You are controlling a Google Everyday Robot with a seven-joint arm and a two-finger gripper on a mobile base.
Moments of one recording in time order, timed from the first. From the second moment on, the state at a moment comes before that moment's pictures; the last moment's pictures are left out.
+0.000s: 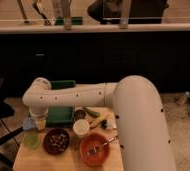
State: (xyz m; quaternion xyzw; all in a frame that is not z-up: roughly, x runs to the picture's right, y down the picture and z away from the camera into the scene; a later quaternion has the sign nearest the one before) arm -0.294 0.163 0.760 -0.29 -0.21 -0.16 0.92
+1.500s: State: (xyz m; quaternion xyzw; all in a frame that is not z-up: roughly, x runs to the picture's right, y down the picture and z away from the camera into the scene) arm -0.319 0.211 0.712 -0.33 -0.25 -0.25 0.87
